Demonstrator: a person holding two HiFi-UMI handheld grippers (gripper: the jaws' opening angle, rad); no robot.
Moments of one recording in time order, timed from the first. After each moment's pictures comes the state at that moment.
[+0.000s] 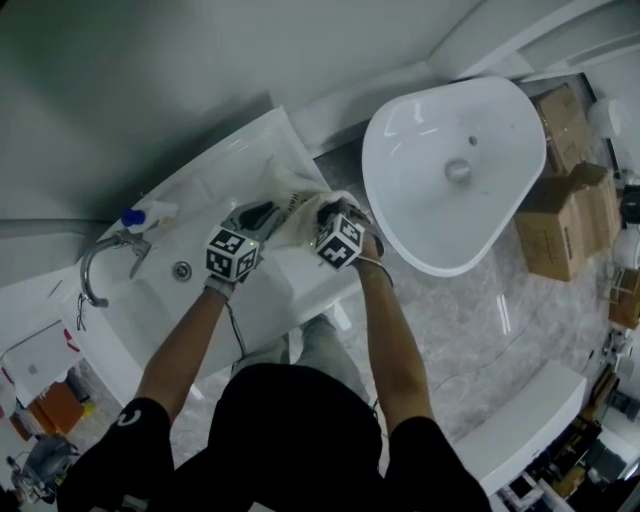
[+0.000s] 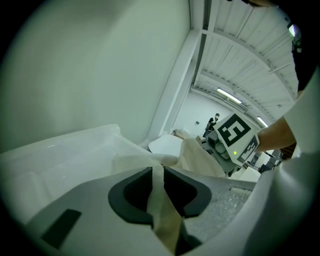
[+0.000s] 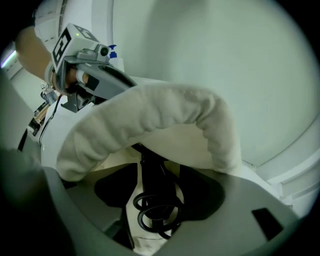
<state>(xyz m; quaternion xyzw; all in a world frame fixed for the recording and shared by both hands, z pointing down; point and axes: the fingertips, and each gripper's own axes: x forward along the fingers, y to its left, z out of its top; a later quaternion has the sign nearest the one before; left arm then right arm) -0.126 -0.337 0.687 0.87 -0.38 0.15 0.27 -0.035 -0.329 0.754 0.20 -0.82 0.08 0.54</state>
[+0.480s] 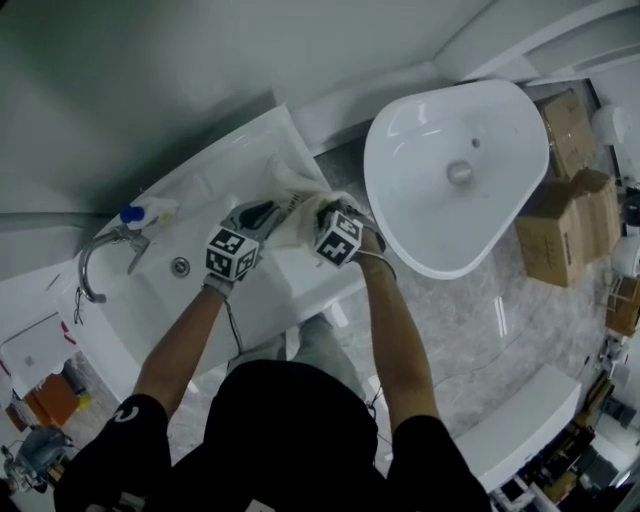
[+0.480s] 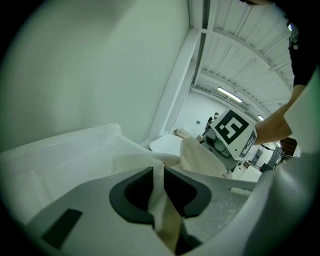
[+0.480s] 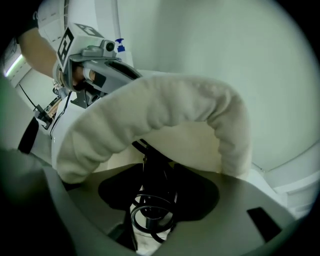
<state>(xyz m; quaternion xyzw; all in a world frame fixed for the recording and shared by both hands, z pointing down) -0.127 -0.339 0.690 0.87 -0.39 0.15 0.27 -0.036 -0.320 0.759 0.13 -0.81 0.09 0.57</state>
